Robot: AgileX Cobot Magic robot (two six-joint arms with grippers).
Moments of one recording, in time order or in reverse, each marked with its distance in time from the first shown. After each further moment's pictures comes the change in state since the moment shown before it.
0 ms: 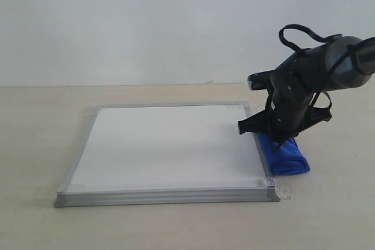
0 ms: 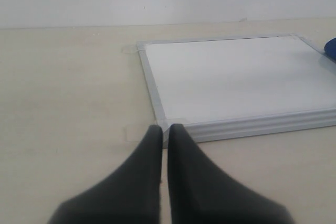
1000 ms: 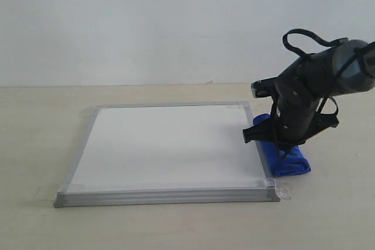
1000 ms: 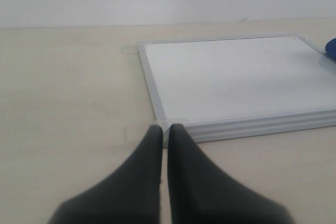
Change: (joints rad) left arm 0.000 0.000 0.000 0.000 0.000 0.000; right arm 0.000 -0.041 0.069 -0.002 0.022 -0.018
